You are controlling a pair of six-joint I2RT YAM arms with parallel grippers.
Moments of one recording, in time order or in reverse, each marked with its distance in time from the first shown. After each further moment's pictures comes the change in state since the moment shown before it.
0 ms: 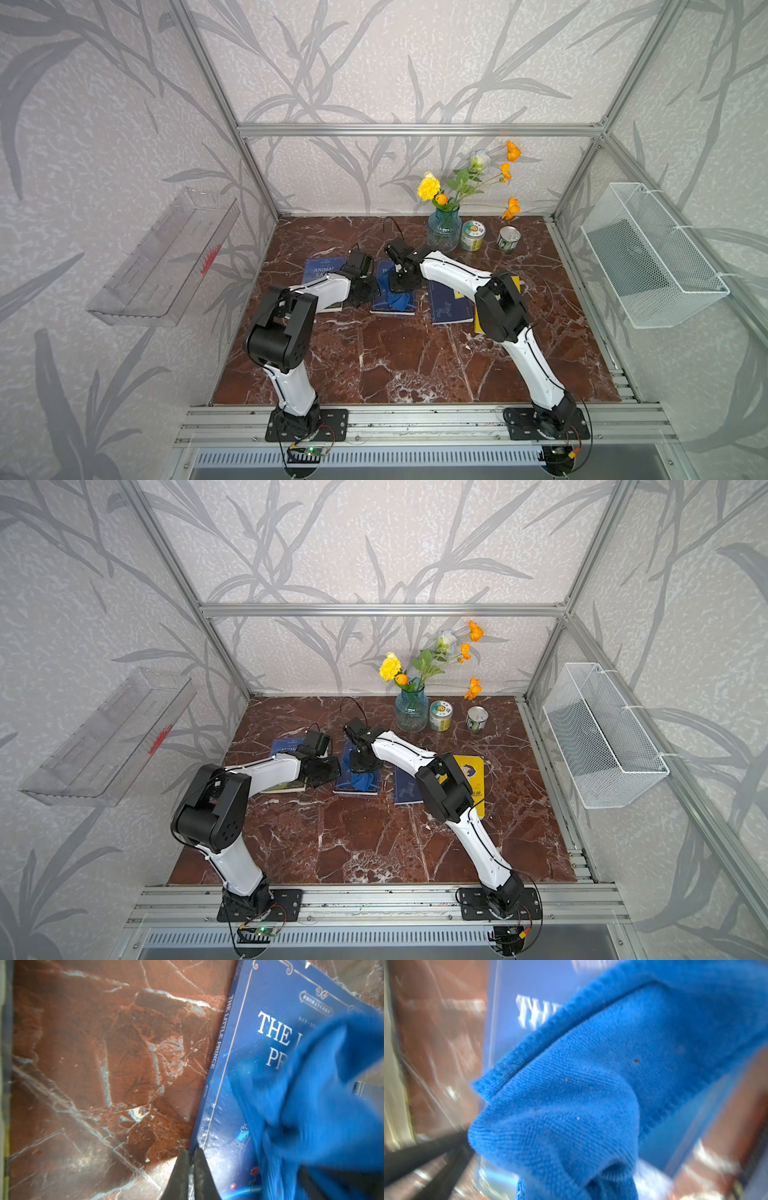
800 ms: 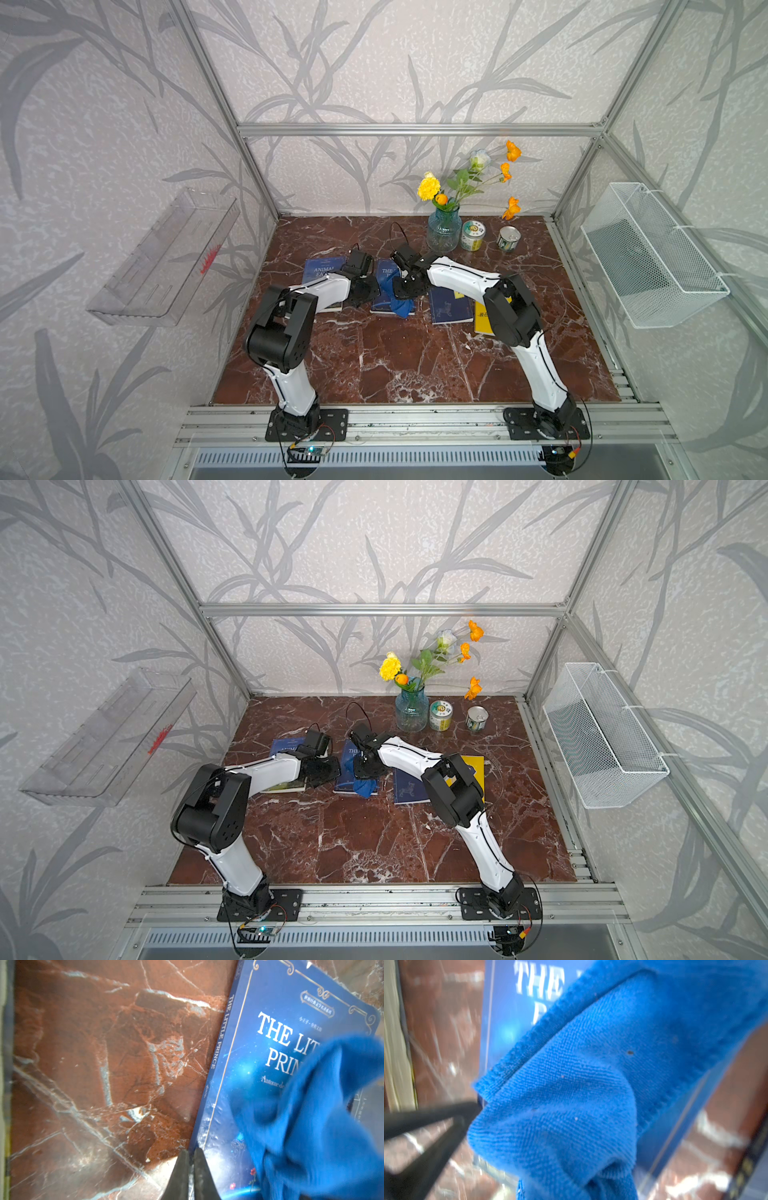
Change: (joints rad) left arm 0.000 -0.001 0.000 0.000 -0.001 0.000; right arm 0.020 -0.223 -0.399 0.171 -0.030 0.007
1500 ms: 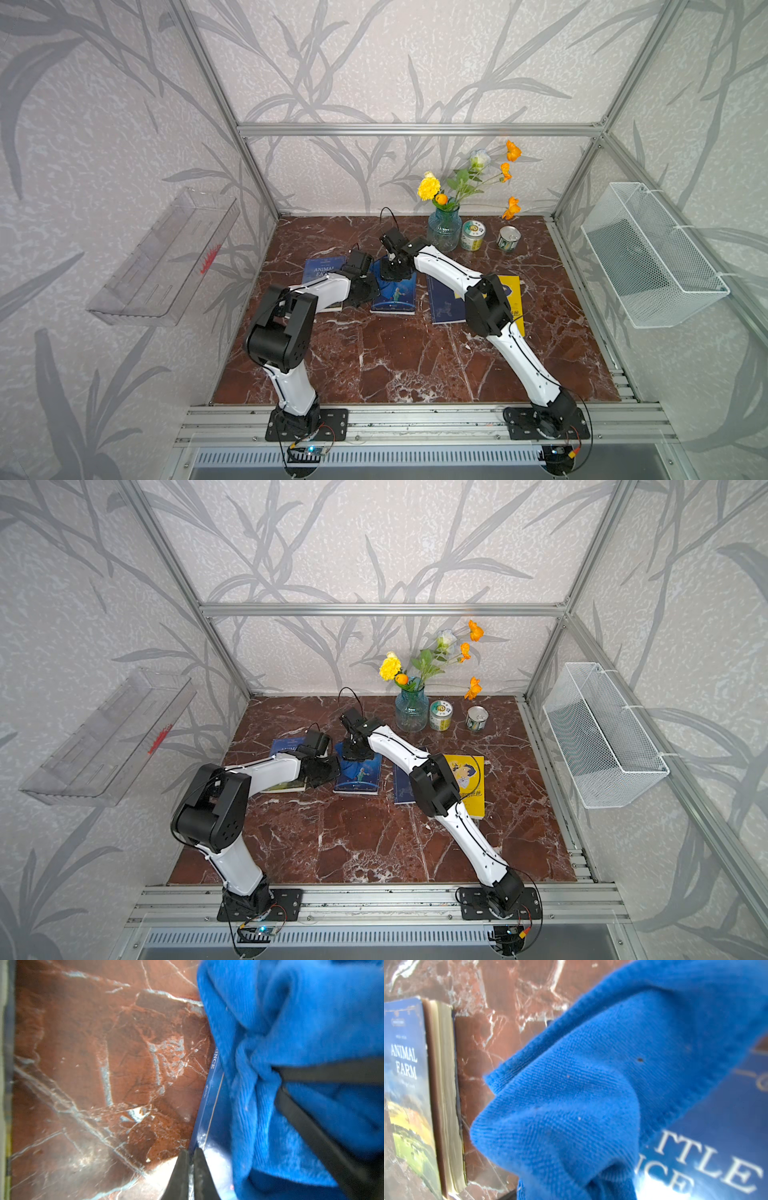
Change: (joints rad) left arm 0.000 -0.001 0.000 0.000 -0.001 0.000; right arm -0.018 0.290 0.484 -0.117 -0.028 0.046
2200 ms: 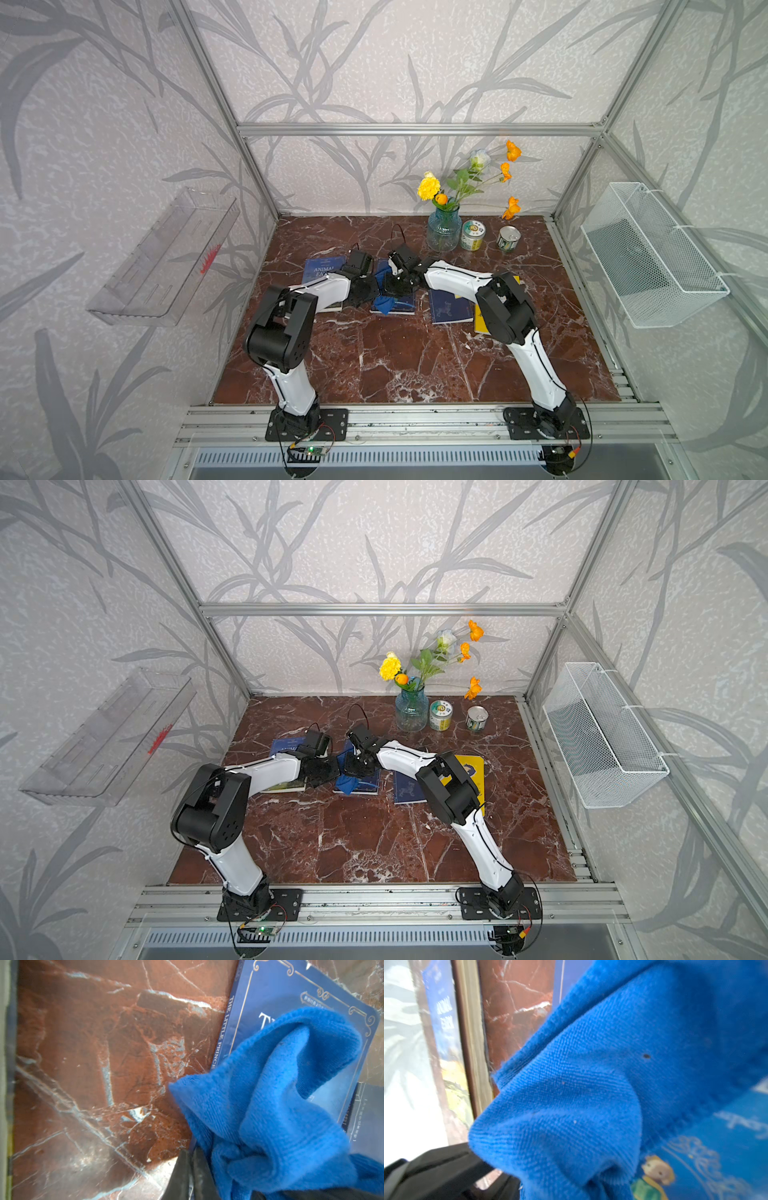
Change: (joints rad) left arm 0.000 0.000 0.000 0.000 -0.002 0.000; right arm 0.019 -0.214 -0.482 0.397 -0.189 0.179
